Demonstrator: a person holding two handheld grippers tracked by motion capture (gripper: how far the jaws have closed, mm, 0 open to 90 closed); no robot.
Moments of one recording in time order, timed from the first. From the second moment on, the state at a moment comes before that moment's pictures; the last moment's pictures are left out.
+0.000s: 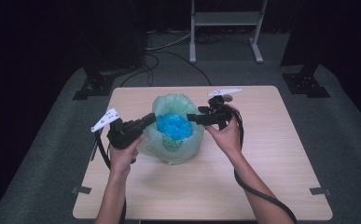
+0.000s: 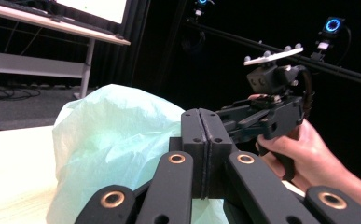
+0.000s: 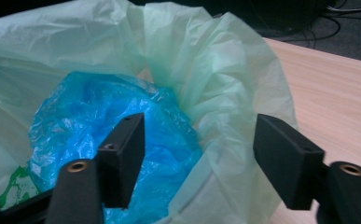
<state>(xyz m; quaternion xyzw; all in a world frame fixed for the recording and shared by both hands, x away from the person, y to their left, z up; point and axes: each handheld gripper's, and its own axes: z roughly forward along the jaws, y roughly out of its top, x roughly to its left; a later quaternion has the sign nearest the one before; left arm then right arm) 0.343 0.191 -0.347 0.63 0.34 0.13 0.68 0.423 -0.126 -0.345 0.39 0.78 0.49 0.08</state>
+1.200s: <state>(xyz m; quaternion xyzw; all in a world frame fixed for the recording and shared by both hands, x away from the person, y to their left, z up) 0.346 0.187 -0.353 0.64 0.32 0.10 0.69 0.409 -0.129 -0.355 0.41 0.76 0.50 0.10</state>
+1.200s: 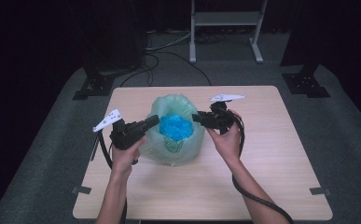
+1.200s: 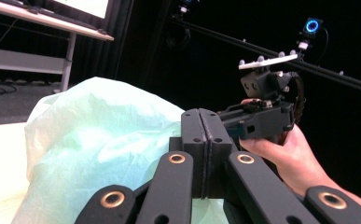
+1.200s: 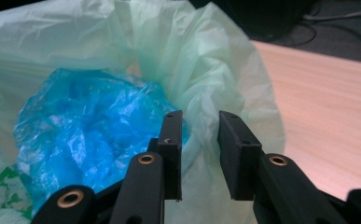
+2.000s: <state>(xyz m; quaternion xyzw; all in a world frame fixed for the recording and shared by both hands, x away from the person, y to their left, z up) 0.349 0.161 -0.360 0.67 0.30 0.09 0.68 0.391 -0.095 -0.317 0.35 0.77 0.52 0.07</state>
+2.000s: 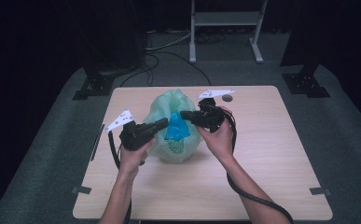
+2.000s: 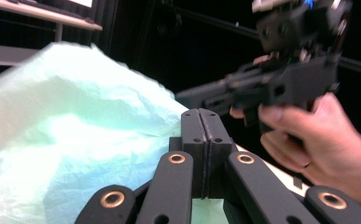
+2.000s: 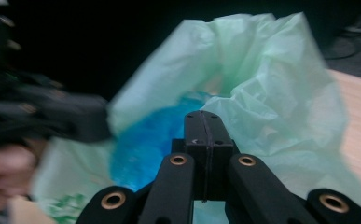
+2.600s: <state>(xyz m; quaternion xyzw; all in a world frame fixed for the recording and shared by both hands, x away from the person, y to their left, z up) 0.351 0.148 -0.367 0.68 0.30 0.08 0.66 0.415 -0.101 -0.332 0.38 0.70 0.59 -0.12</state>
